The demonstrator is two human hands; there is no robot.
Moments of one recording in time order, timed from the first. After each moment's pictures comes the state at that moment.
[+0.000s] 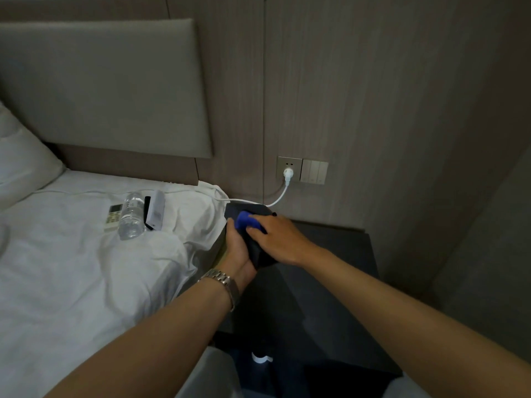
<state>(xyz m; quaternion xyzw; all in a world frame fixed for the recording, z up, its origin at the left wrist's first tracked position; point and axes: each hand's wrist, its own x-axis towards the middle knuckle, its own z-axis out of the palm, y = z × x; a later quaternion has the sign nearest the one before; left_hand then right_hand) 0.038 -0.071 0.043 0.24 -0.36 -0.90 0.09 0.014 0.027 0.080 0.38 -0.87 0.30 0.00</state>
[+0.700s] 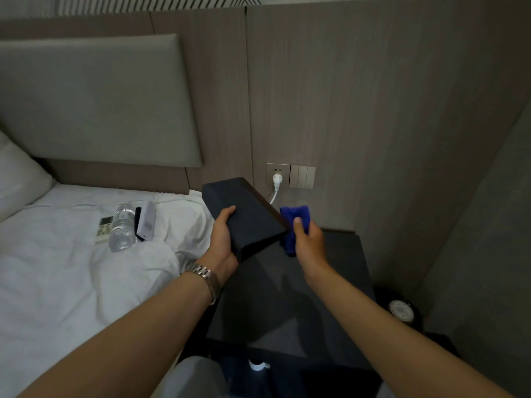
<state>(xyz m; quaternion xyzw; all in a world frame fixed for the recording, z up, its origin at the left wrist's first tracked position) 0.053 -0.078 0.086 0.23 -0.41 -0.88 0.06 0.015 0.075 0.054 0.01 -0.69 0.73 0.00</state>
